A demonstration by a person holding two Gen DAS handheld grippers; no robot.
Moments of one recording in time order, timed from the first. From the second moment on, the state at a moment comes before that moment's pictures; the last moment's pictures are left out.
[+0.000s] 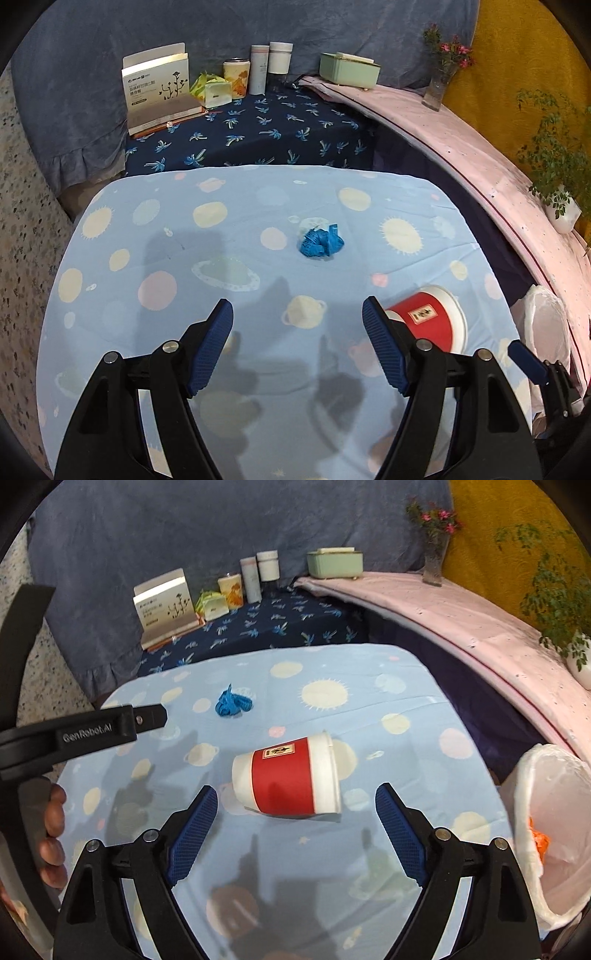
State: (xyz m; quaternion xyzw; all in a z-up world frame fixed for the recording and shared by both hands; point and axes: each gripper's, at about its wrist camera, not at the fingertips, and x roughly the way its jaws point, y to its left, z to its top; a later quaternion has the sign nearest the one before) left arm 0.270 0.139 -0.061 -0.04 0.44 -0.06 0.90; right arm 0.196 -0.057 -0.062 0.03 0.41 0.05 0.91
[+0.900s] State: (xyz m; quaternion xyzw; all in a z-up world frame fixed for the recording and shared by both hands) left arm 0.374 0.111 -0.134 -0.04 0.50 -0.10 0.86; right arm 0.255 -0.042 -0.112 0.05 0.44 0.05 0.90
